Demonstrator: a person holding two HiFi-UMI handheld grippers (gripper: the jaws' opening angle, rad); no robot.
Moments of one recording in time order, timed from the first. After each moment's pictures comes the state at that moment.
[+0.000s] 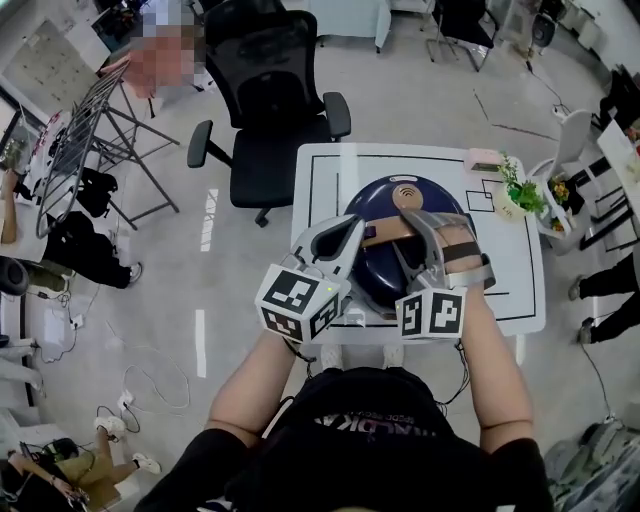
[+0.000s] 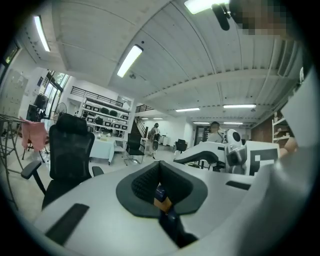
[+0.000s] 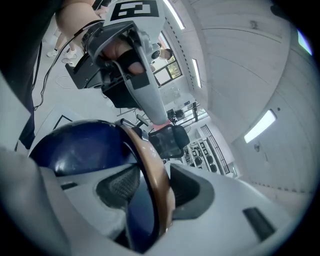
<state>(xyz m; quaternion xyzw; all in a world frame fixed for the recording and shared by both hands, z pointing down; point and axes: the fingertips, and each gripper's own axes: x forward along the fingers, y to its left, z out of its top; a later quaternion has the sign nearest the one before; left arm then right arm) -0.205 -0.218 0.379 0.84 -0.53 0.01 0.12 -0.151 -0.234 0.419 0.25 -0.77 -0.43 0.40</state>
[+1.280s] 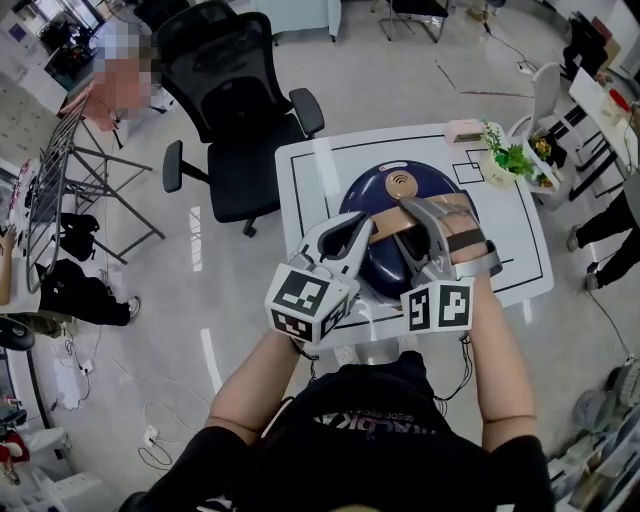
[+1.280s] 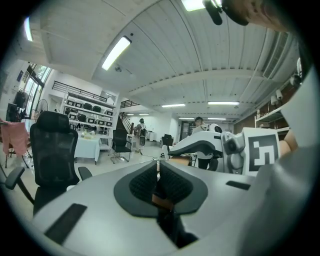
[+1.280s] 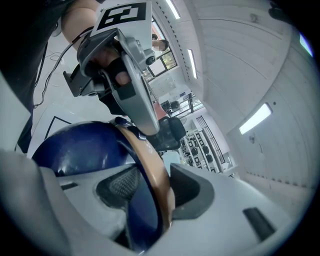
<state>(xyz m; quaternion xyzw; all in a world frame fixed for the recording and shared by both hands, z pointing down) -0.192 -0.228 0.398 0.89 -0.45 0.04 0.11 -0.152 -0.238 0.422 0.29 -0.75 -0.41 0.42</state>
